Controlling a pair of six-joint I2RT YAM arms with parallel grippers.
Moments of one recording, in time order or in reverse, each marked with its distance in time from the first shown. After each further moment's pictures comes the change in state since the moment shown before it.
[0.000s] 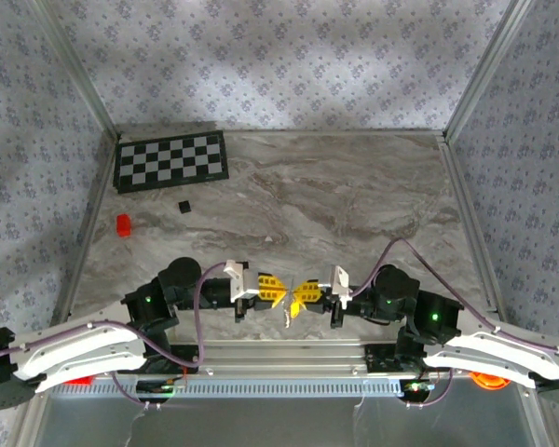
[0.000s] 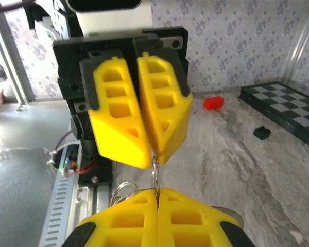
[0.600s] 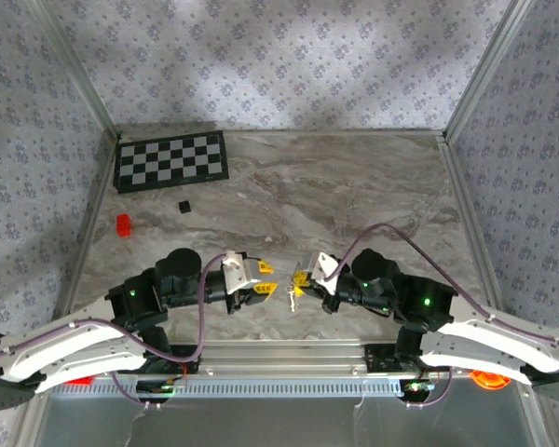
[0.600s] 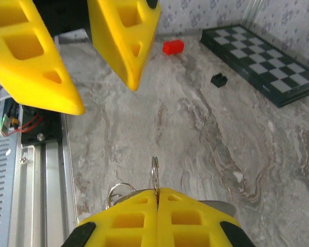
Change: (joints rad) left arm 0.000 0.006 0.167 -0.333 -0.167 0.061; right arm -0.043 0.192 0.197 -0.265 0.141 -0.080
